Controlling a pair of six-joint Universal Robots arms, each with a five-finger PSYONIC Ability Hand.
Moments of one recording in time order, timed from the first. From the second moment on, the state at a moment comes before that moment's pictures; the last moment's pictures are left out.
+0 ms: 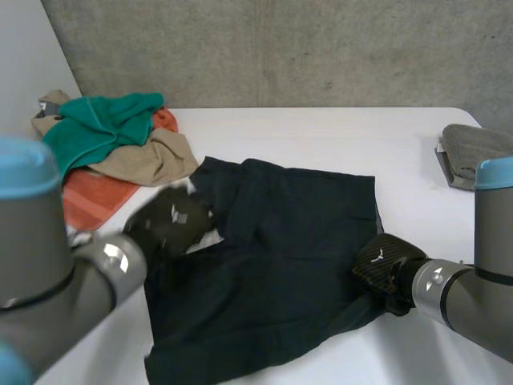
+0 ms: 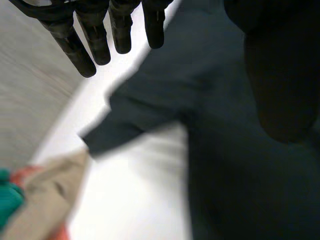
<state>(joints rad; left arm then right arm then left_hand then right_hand) 4.20 -1.77 -1.62 2.98 -1.44 3.80 1.93 -1.25 1.68 0.33 1.37 2.24 0.20 0.21 0.21 0.20 0.05 1.12 1.18 1.19 1.20 1.01</state>
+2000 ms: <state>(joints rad) 4.28 -2.58 -0.70 2.89 -1.34 4.01 1.91 -1.27 1.73 0.17 1.32 2.33 1.16 1.19 1.19 1.19 0.98 1.12 1.18 1.19 1.20 1.02</state>
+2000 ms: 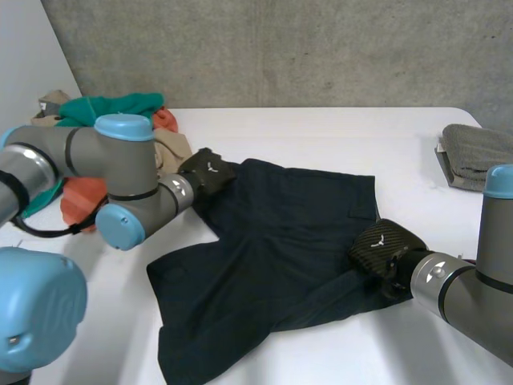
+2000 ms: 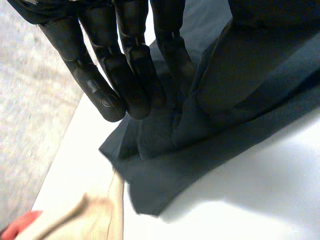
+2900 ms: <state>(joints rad) 4.22 -1.77 -1.59 2.63 -1.63 3.34 1.99 -1.19 1.56 0.10 1.34 2.62 0.44 0.44 0.44 0.45 0.27 1.12 1.18 1.19 1.20 1.02</state>
